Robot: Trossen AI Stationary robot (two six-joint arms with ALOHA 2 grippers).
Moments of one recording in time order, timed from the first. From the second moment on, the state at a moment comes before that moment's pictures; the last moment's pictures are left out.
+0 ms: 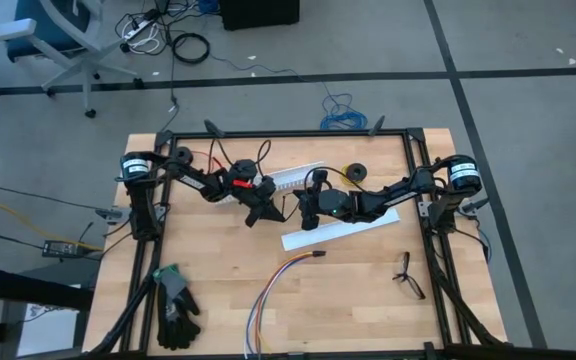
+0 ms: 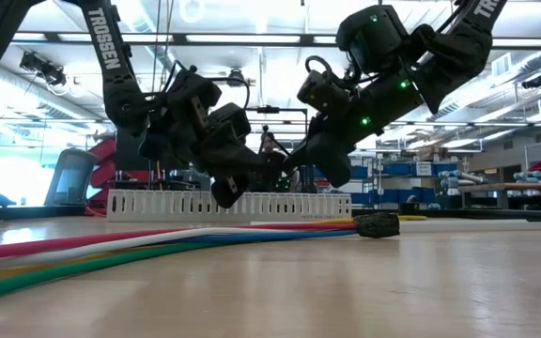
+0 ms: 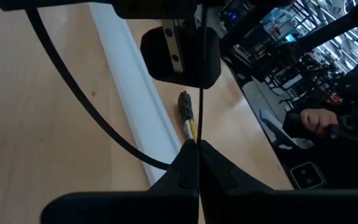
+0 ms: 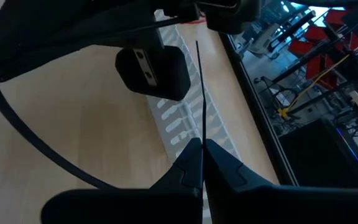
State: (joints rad) left arm 0.36 1.86 0.67 0.79 0.86 -0.39; right arm 0.00 1.77 0.76 0.60 0.54 -0.48
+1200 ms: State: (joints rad) left arm 0.36 1.86 0.67 0.82 0.92 -0.35; right arm 0.02 1.77 0.76 0.62 0.53 -0.59
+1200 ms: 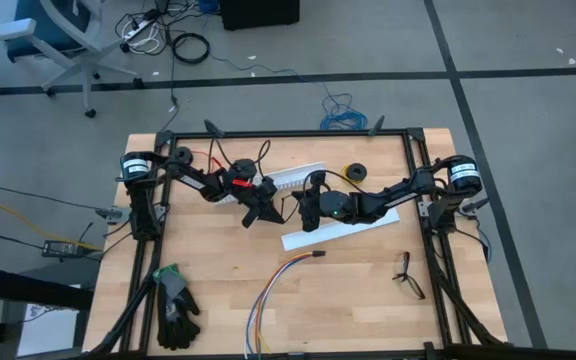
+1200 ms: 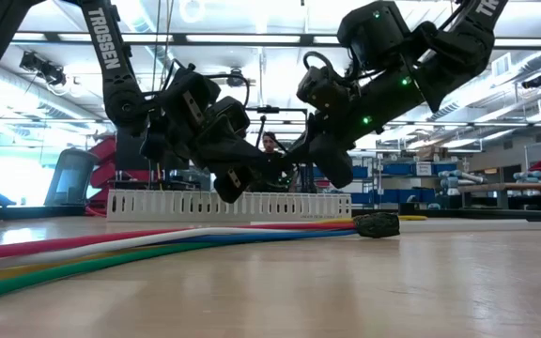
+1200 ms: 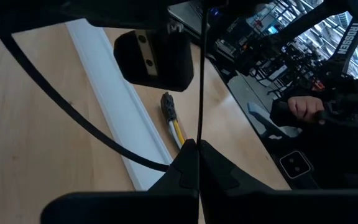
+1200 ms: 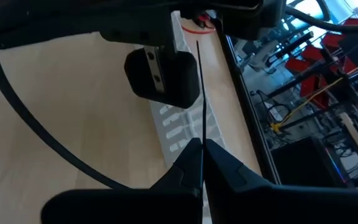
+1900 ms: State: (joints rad) left arm 0.36 1.86 0.67 0.82 0.92 -0.34; right arm 0.02 1.77 0.76 0.71 0.44 -0.58
